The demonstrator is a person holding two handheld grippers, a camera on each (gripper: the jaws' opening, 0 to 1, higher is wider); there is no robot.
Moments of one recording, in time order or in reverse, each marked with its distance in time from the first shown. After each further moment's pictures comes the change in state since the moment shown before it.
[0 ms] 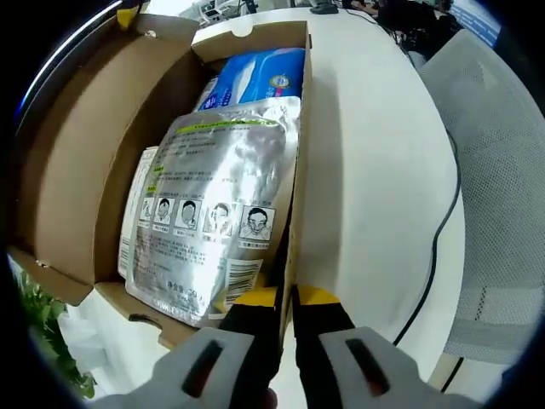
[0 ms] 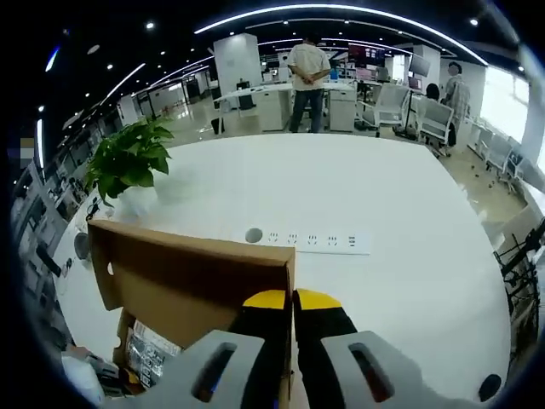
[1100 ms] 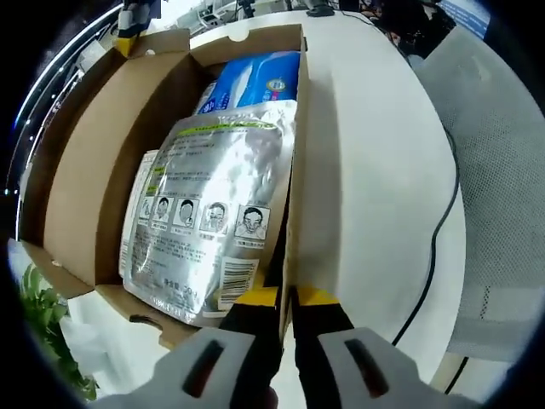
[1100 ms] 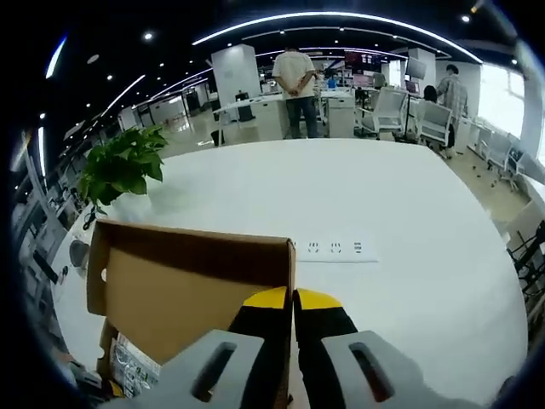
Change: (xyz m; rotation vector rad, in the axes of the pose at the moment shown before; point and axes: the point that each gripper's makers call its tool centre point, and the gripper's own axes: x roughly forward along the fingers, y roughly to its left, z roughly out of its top) left arm 0.000 -0.002 0.001 0.016 -0.017 0.006; right arm 0.037 -0.002 -0.014 0.021 -0.077 0.013
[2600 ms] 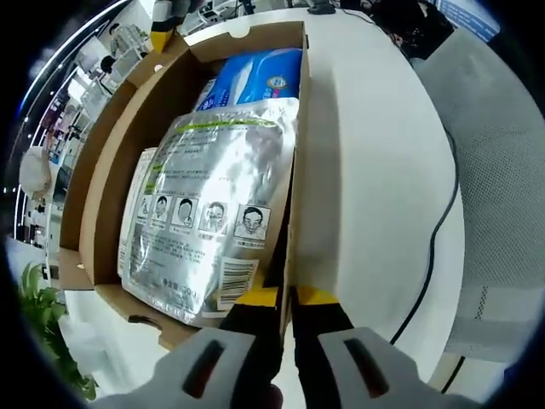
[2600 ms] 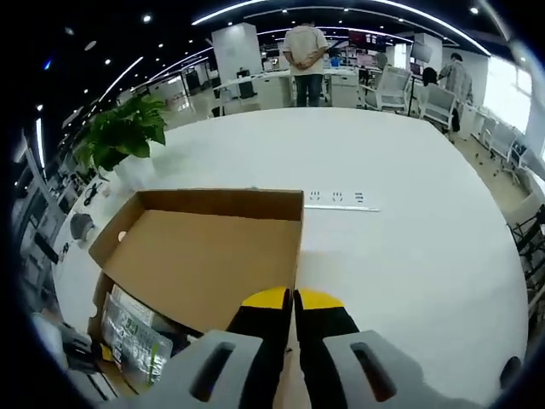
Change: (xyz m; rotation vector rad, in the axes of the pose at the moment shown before) left arm 0.000 -0.002 0.000 -0.006 0.013 -0.010; right arm -0.022 0.004 -0.065 -0.034 0.121 0.015
